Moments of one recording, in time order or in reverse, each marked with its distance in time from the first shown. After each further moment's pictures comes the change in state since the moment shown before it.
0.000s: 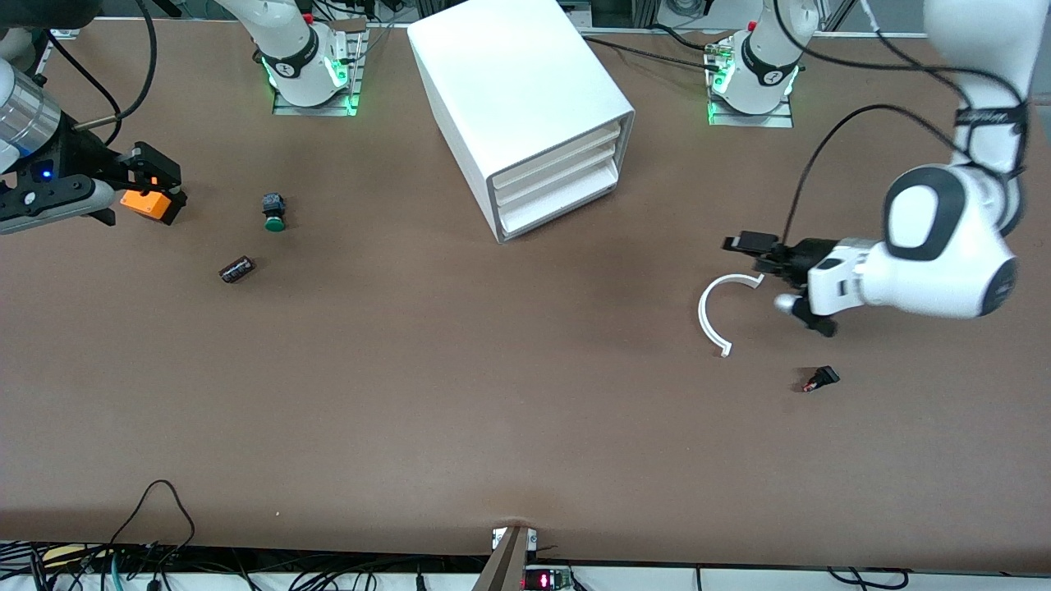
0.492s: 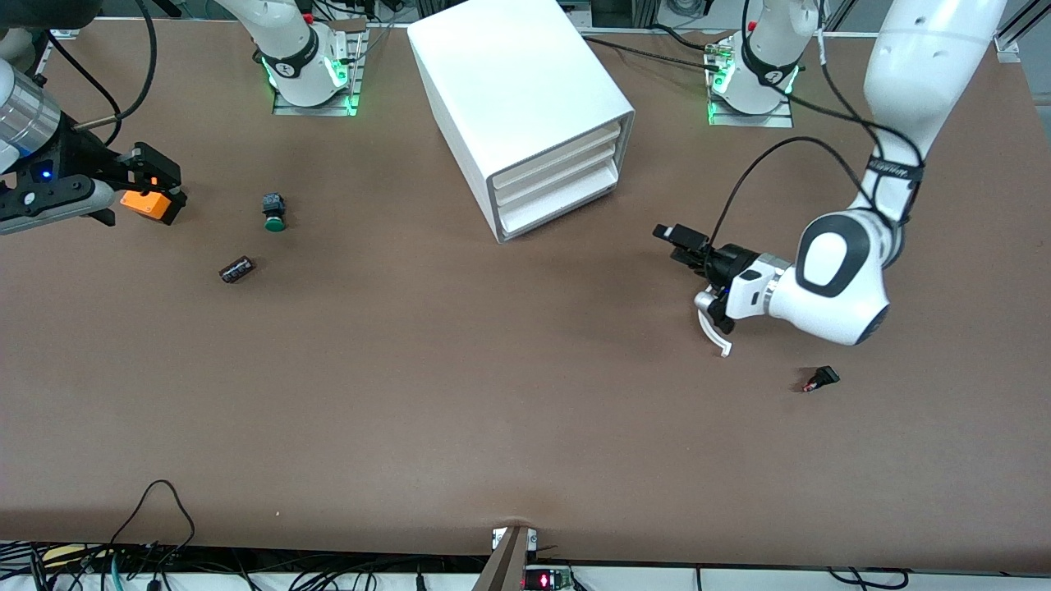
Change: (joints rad) left arm -0.006 0.183 -0.090 -0.003 -0.229 -0.035 0.191; right arm 0.000 0.000 0.000 0.000 0.000 0.002 0.000
